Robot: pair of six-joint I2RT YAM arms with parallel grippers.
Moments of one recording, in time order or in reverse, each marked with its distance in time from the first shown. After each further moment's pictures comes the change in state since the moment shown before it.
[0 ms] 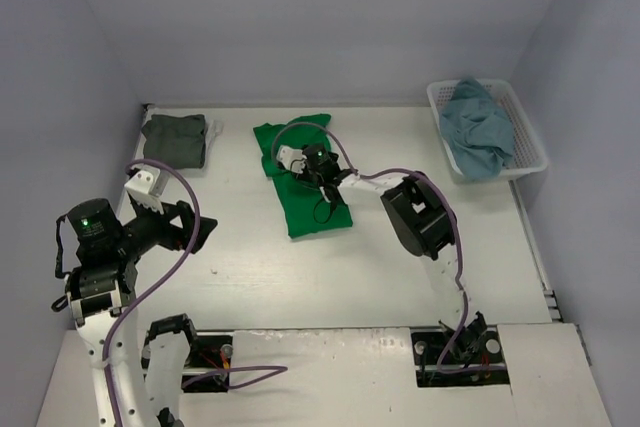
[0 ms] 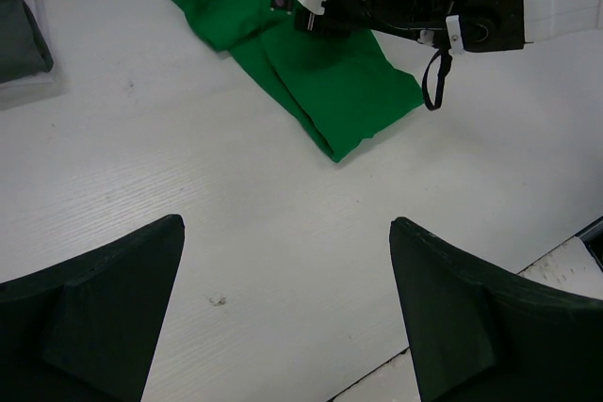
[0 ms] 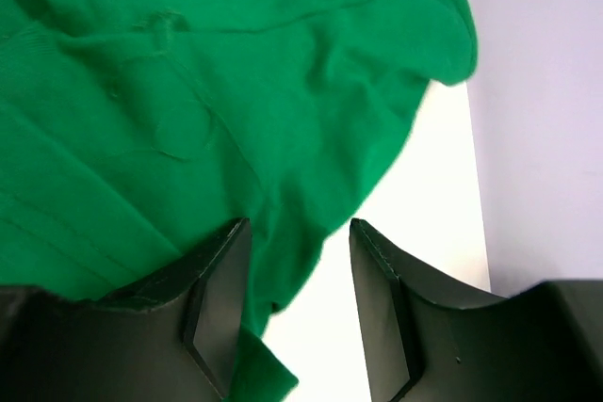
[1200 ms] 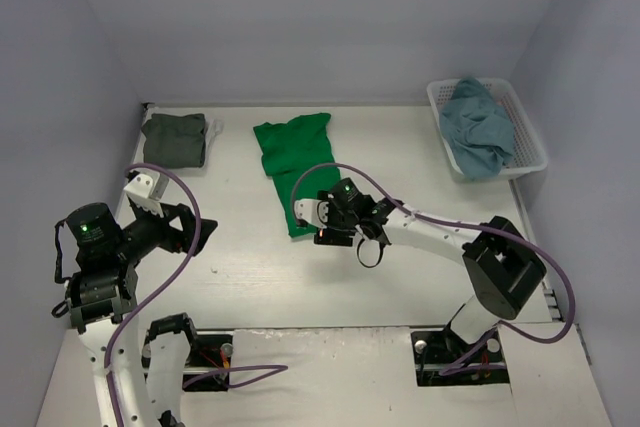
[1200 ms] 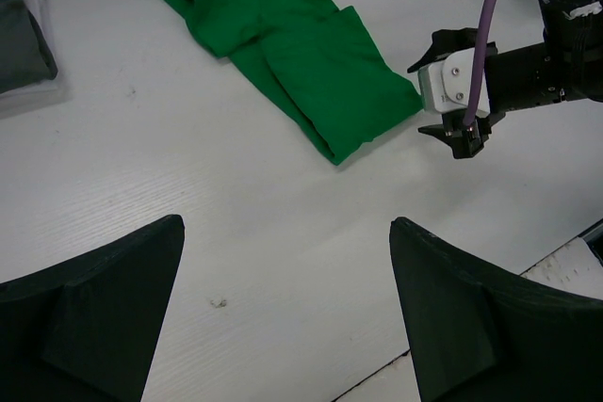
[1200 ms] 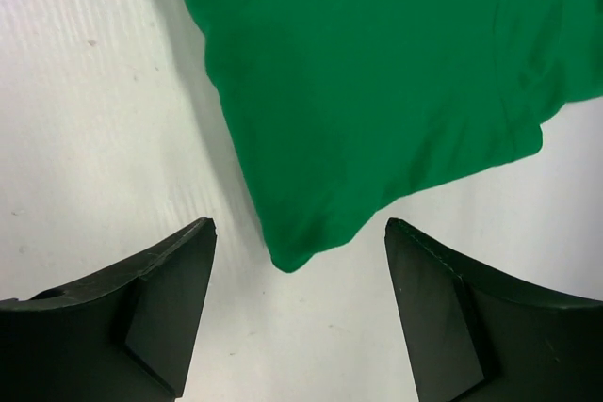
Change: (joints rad) left arm 0.003 -0.030 -0.006 0.001 0.003 0.000; right arm 0.117 -0.651 -0.530 -0.417 -0.342 0.055
